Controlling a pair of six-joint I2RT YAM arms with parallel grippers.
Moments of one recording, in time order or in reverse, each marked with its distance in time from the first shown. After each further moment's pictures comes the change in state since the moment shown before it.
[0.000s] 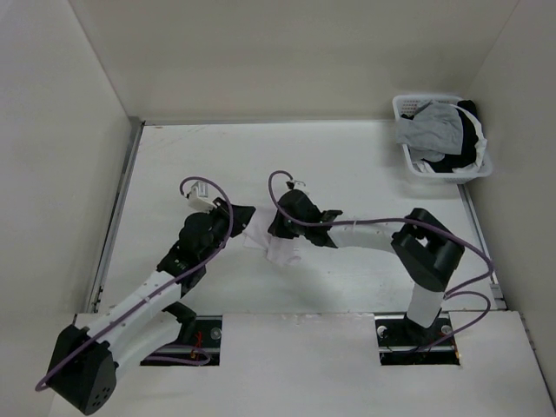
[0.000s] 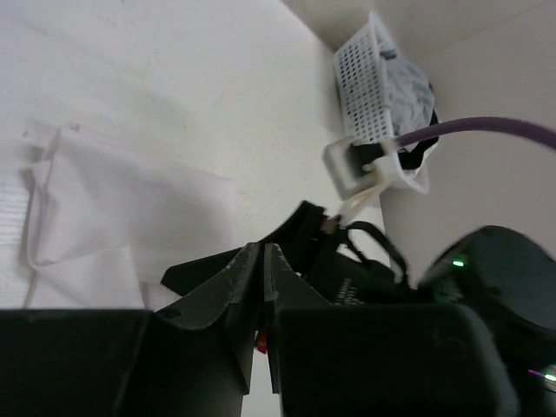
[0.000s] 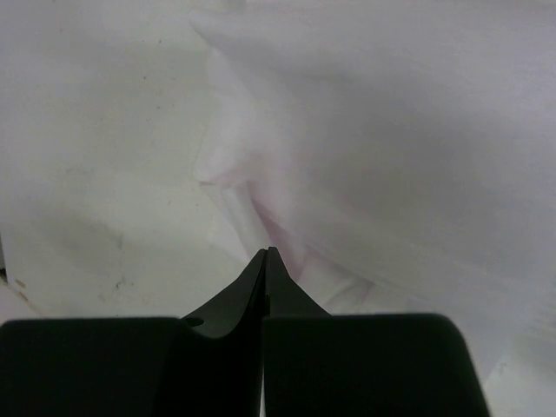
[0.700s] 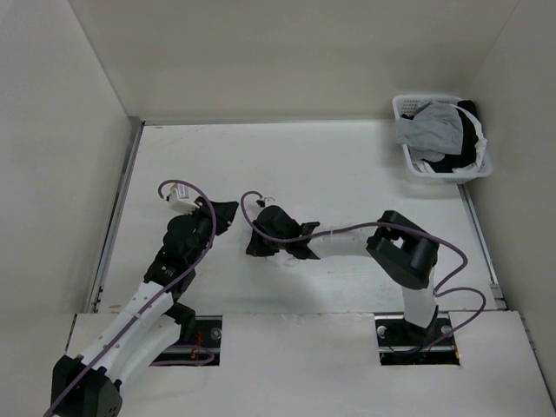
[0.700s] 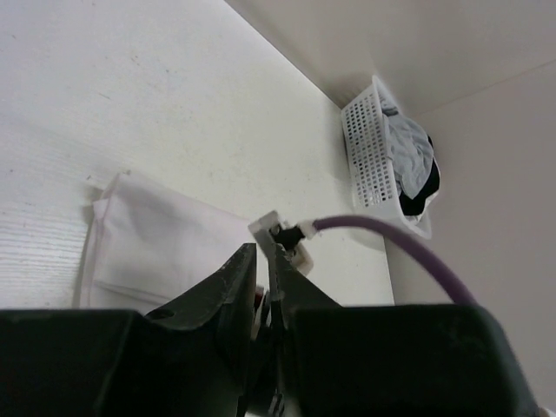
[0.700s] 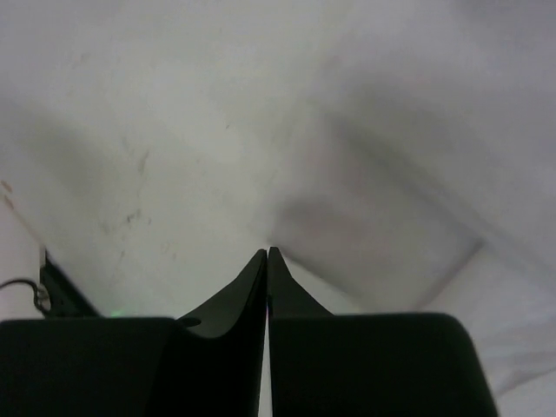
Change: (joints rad) left arm 0.115 -0.168 -0.001 -0.103 -0.014 0.027; right arm 0.116 0.153 0.077 0.085 -0.125 -0.066
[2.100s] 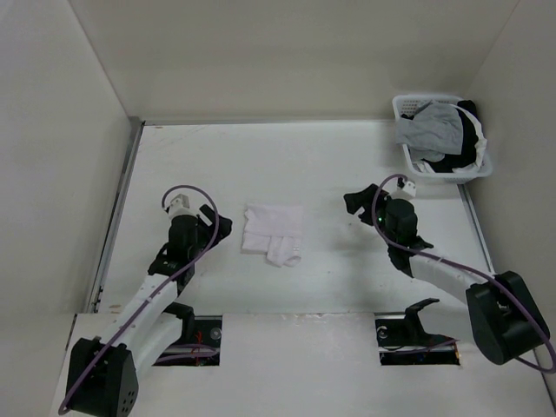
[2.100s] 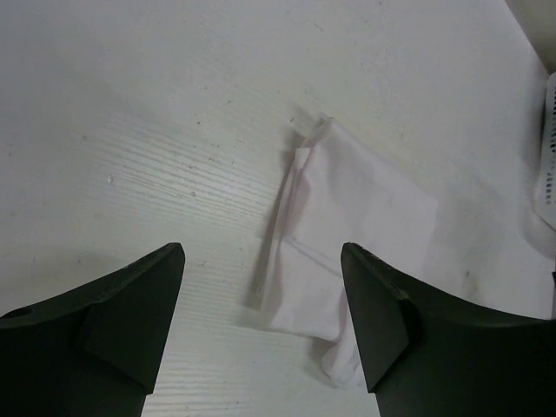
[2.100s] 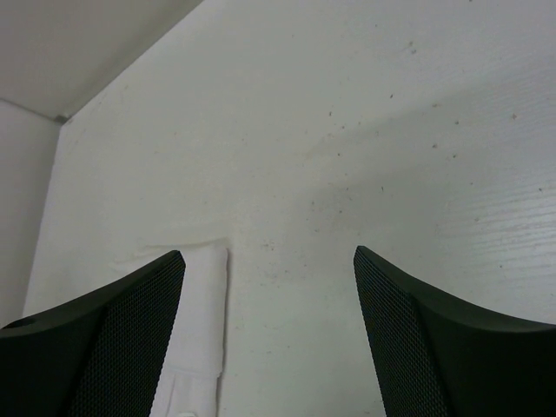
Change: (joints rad) left arm 0.175 0.112 -0.072 -0.168 0.031 0.138; right arm -0.640 -0.757 -0.758 0.426 0.141 -0.092
